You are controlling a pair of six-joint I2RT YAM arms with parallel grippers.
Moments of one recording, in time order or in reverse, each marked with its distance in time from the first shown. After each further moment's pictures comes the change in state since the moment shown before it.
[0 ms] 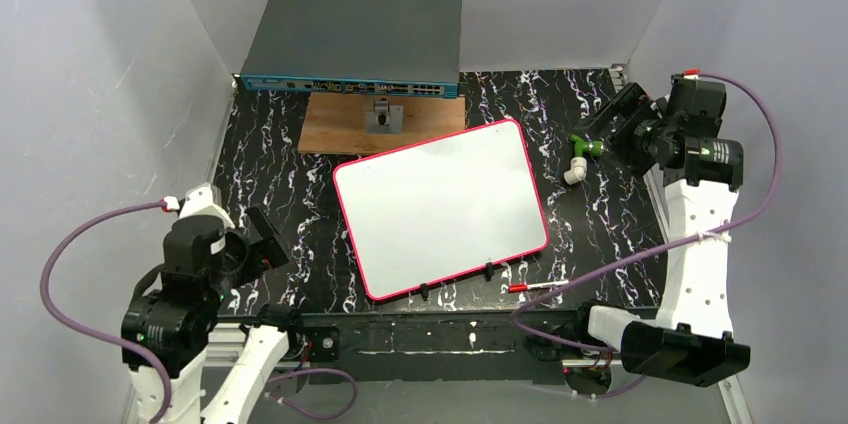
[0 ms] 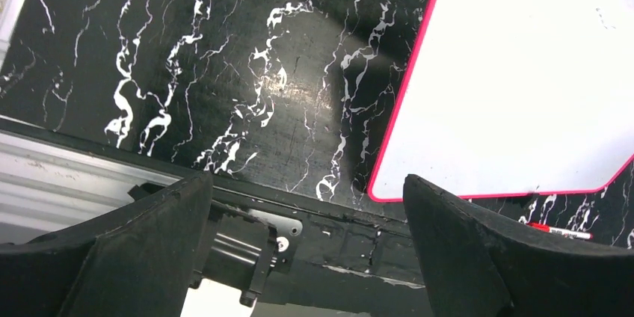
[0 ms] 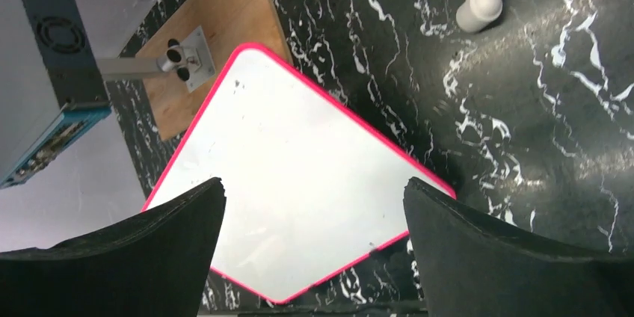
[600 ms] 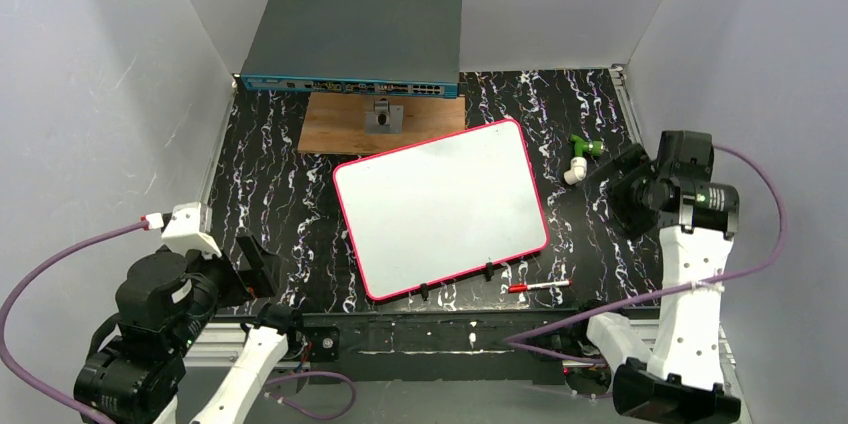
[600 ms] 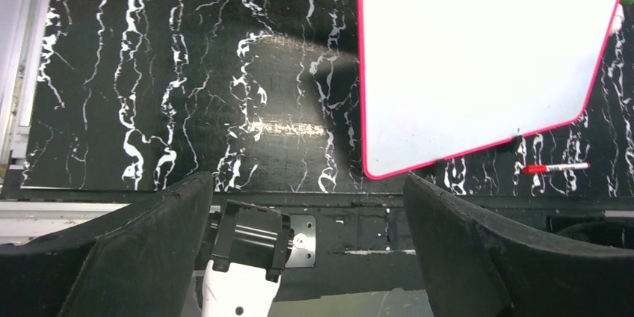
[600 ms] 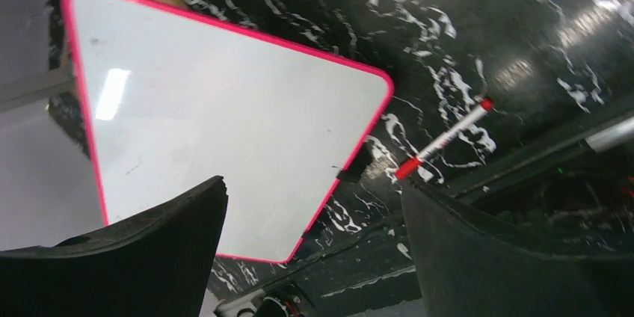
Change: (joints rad) left arm -0.082 -0.077 0.189 -0.063 0.074 0.187; right arm -0.011 -0.194 -0.160 -0.271 0.075 0.165
